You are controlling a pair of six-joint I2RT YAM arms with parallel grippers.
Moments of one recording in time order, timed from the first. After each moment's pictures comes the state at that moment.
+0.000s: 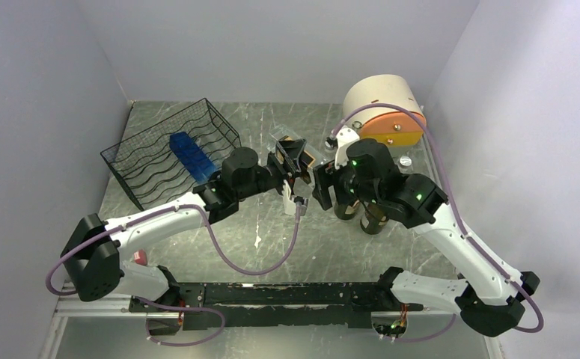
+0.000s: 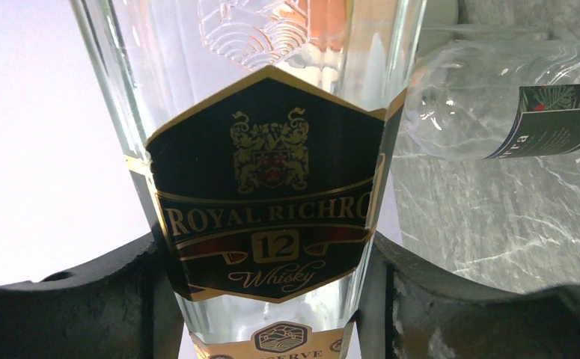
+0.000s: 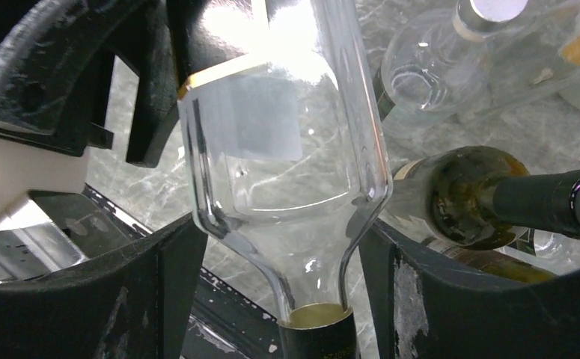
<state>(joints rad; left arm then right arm) -0.89 1.36 0.96 0.28 0.20 1.52 0.80 1.05 1.35 -0.94 0.12 0.20</state>
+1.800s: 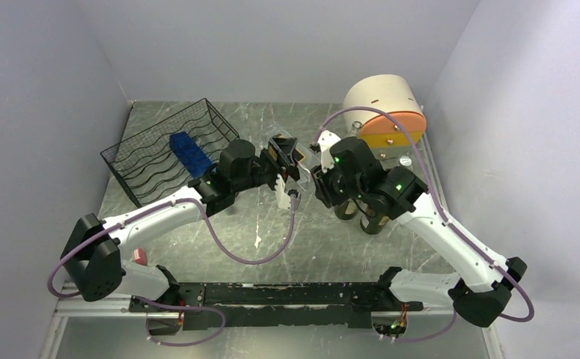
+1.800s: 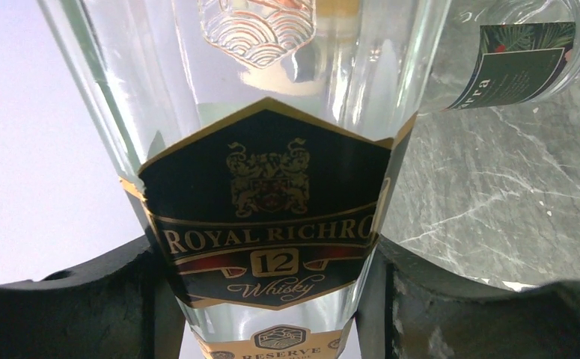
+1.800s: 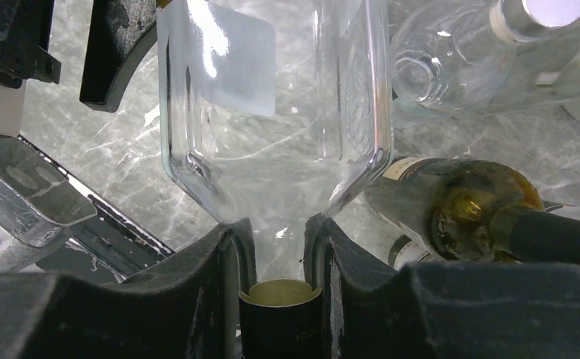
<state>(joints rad) -0.83 1.37 0.99 0.14 0.23 1.52 0.80 1.14 1.33 -0.96 0.10 0.08</state>
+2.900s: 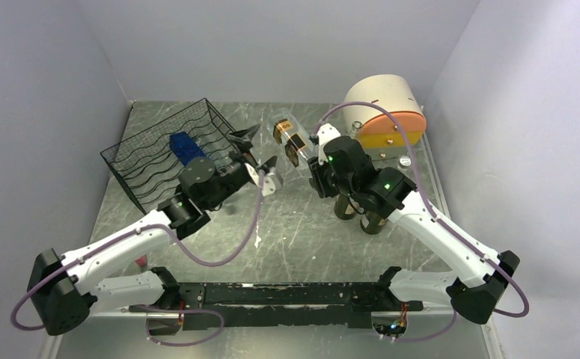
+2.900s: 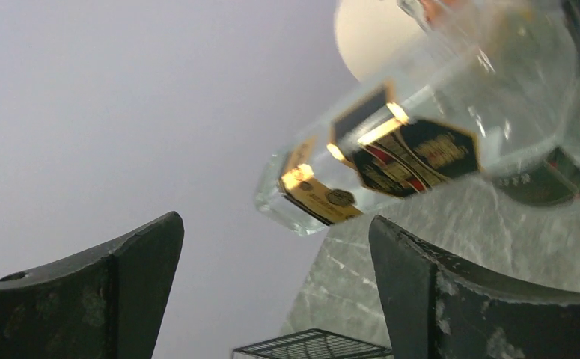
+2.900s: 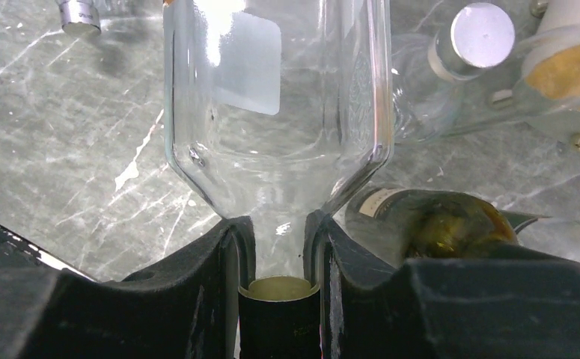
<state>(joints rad) -0.85 1.11 0.82 0.35 0.02 0.98 0.80 1.16 1.27 -0.80 0.25 0.13</state>
